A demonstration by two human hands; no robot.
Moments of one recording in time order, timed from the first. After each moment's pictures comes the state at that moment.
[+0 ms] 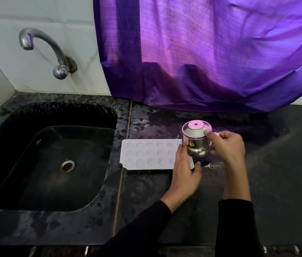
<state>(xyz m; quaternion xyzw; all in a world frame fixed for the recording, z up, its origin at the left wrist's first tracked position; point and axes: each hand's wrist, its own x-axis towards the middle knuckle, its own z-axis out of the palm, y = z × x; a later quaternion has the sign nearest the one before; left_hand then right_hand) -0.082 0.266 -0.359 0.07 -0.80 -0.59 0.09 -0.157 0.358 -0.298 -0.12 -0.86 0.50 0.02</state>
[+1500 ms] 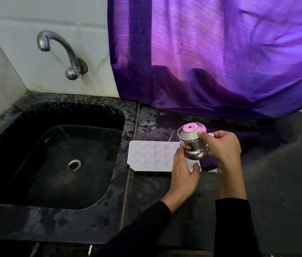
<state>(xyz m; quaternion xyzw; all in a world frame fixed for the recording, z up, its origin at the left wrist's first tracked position) -0.077 0.247 -0.357 0.13 -0.78 -0.61 0.09 -0.154 0.325 -0.292 -0.08 -0.88 0.47 0.02</state>
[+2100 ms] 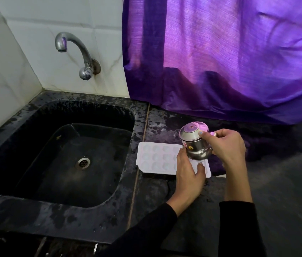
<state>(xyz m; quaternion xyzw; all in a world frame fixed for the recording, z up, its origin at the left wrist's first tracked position) -0.079 0.238 -0.359 0.15 -0.74 -0.64 0.15 -0.158 0.304 -0.286 -0.03 -0.89 0.46 0.02</state>
